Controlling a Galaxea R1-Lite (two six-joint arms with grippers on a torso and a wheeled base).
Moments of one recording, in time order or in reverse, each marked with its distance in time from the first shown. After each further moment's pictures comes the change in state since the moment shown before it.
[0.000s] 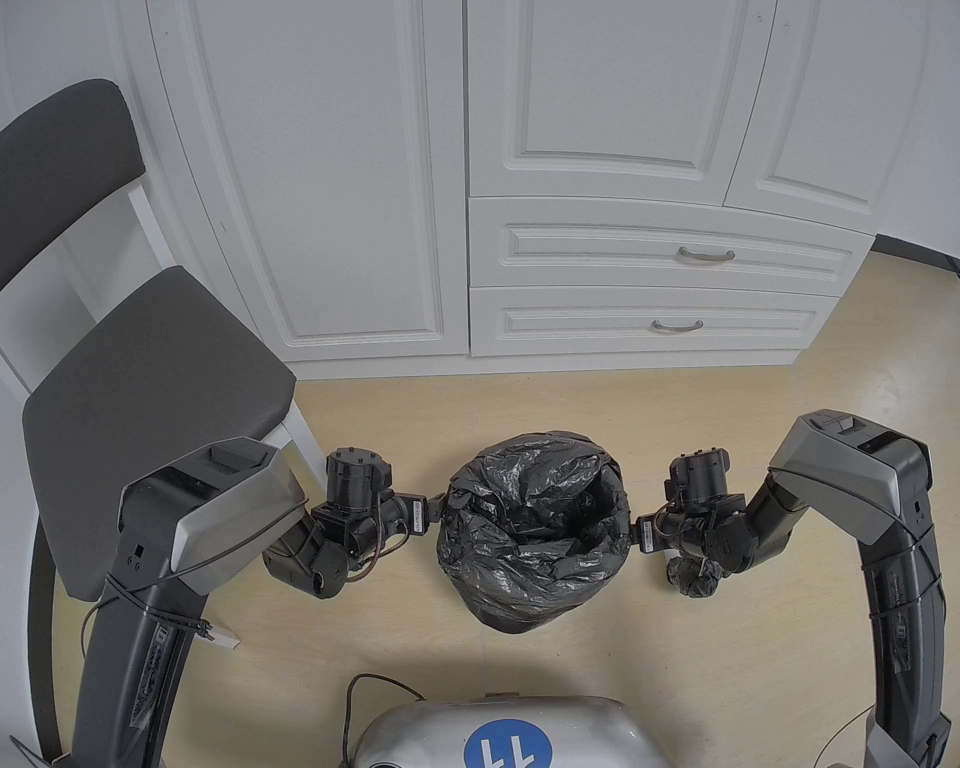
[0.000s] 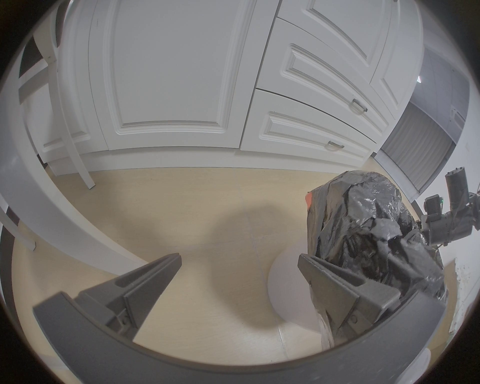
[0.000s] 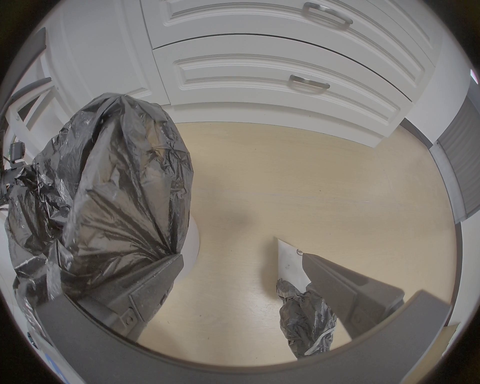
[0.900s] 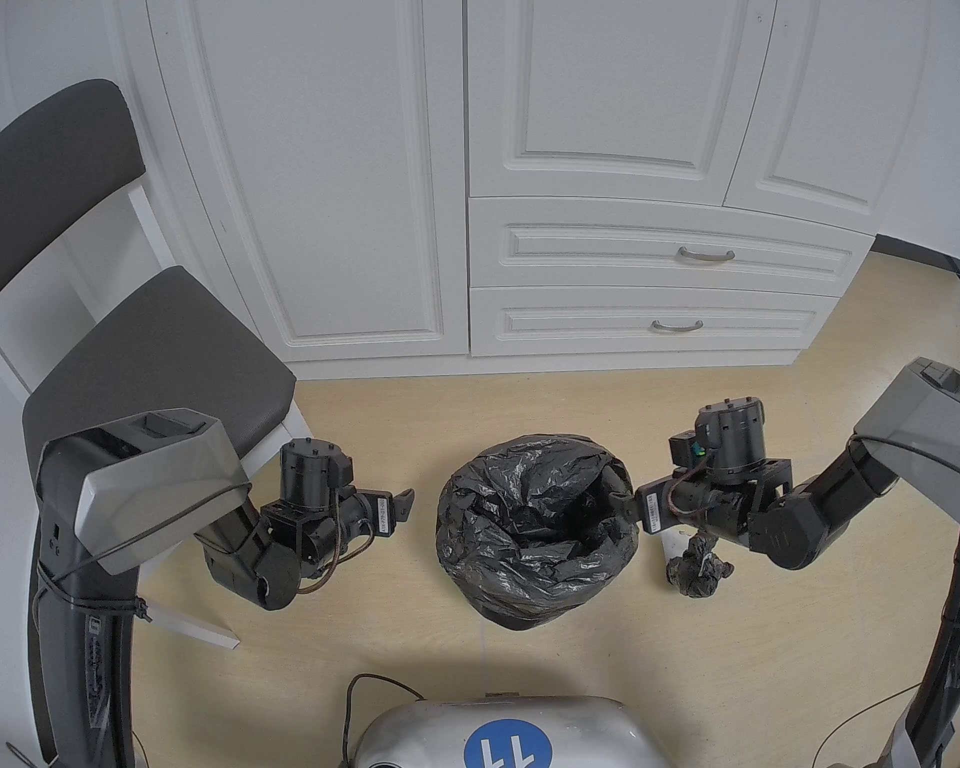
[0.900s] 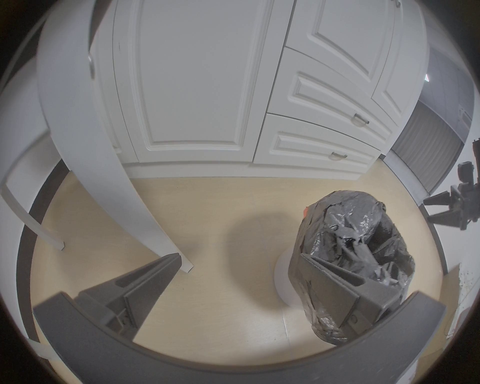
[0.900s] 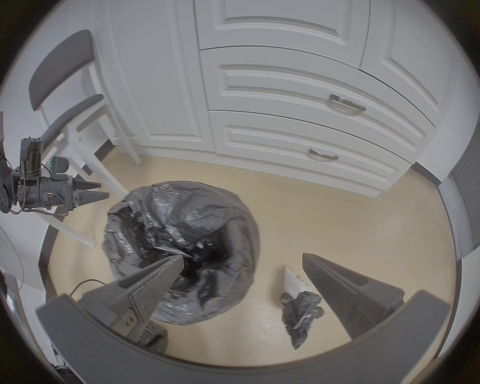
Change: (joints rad) left arm 0.011 -0.257 0.353 -0.090 0.070 -0.005; right arm 0.144 -0.427 0.281 -0.001 -0.013 -0.069
